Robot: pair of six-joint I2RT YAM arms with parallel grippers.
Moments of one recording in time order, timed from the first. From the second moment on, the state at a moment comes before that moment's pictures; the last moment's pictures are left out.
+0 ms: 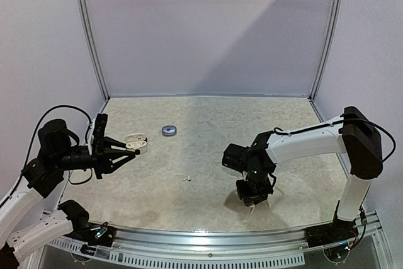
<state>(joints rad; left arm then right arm) -0.46 0.51 0.51 -0.22 0.74 -0.01 1.05 1.86 1.16 -0.95 -0.06 0.94</state>
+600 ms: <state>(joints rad) -0.46 0.51 0.51 -0.22 0.74 -0.01 1.07 1.87 1.18 -1.02 -0.06 0.92</state>
